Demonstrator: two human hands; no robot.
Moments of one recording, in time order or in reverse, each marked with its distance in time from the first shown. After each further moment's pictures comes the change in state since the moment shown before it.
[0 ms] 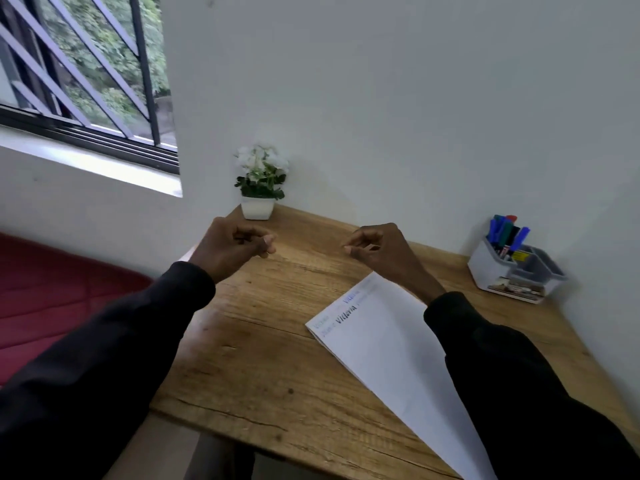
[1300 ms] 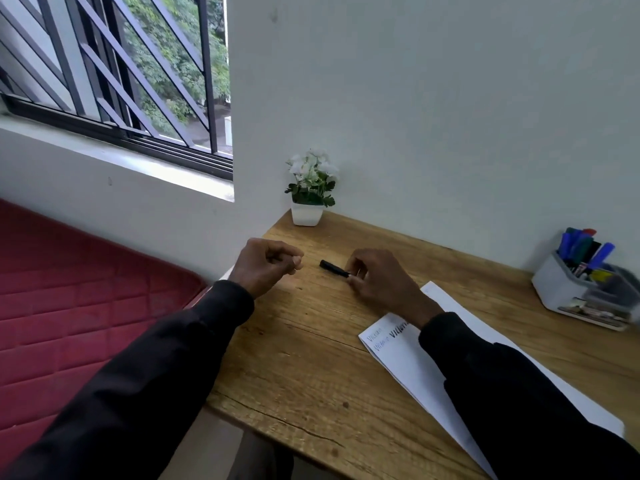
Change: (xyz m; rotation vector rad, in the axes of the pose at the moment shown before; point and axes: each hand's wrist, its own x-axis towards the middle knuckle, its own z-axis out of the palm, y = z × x) left_hand -0.010 -0.032 -0.018 0.020 0.054 -0.131; right_hand 0.018 -0.024 0.085 -0.369 -0.167 -0.072
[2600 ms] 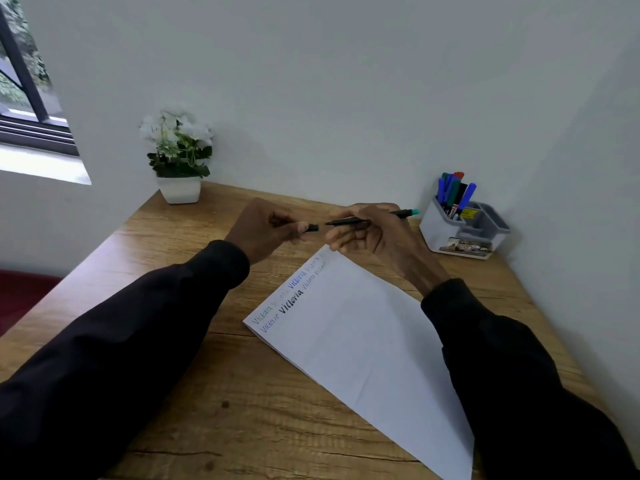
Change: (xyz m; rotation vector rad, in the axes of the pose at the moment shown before) left_hand 0.055 0.065 0.152 0.030 -0.315 0.309; right_hand -0.086 0.084 -0.109 1.174 0.107 0.309
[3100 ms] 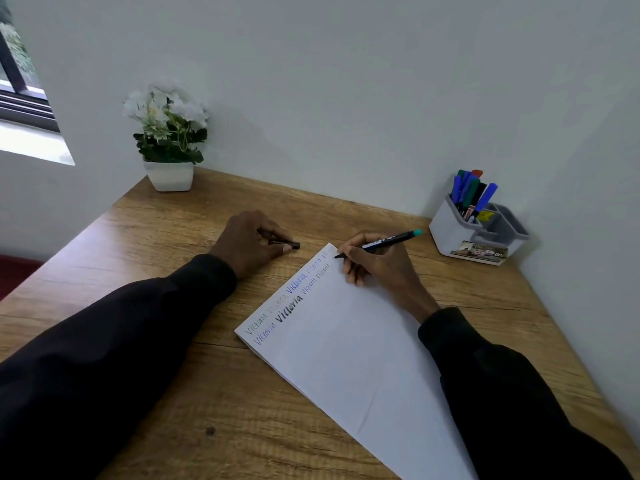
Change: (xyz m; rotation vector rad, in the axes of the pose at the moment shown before) left_hand 0.000 -0.049 0.007 0.225 0.026 -0.116; right_hand 0.002 0.061 -0.011 -0.296 0.217 -0.062
